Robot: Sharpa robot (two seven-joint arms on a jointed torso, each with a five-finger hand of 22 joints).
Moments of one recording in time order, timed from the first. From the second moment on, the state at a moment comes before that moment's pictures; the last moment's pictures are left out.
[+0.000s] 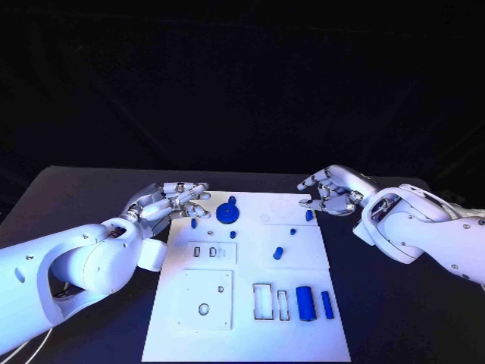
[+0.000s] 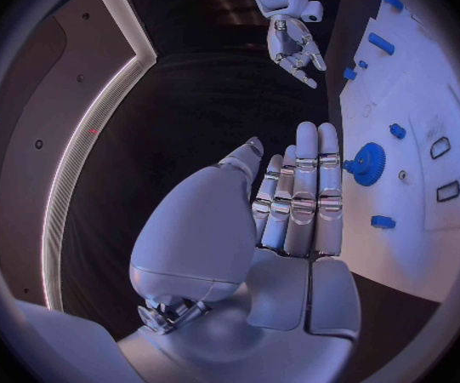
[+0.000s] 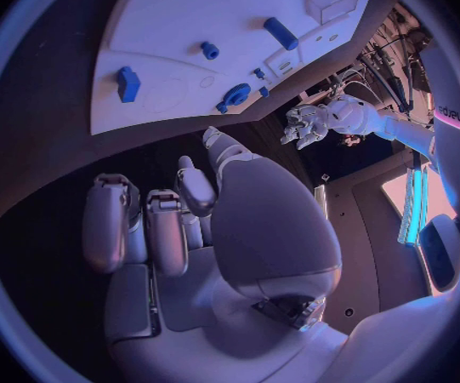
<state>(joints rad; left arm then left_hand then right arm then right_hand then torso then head) 1.22 -0.94 0.00 1.68 0.01 -0.29 0.30 1.45 -0.02 0.19 0.16 0.11 0.93 0.22 0.11 0.07 1.07 0.15 0.12 0.07 1.19 0.08 0.42 0.49 0.16 1.04 0.17 0.47 0.23 1.26 -1.00 -0.02 1.58 -1.25 -0.46 -0.02 1.38 -0.12 0.22 0.18 0.20 0.96 0.15 0.08 0.08 1.33 0.06 1.17 1.20 1.47 -0.01 1.53 1.31 0.08 1.40 0.09 1.40 1.21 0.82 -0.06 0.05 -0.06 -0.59</state>
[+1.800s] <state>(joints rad) 1.22 -0.94 0.00 1.67 0.01 -0.29 0.30 1.45 -0.02 0.19 0.16 0.11 0.93 0.22 0.11 0.07 1.07 0.15 0.12 0.07 1.19 0.08 0.42 0.50 0.16 1.04 0.17 0.47 0.24 1.16 -0.93 -0.02 1.40 -1.20 -0.44 0.07 1.42 -0.08 0.24 0.13 0.18 1.00 0.15 0.08 0.09 1.33 0.06 1.17 1.20 1.47 -0.01 1.53 1.31 0.08 1.40 0.09 1.41 1.21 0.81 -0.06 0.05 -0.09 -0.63</state>
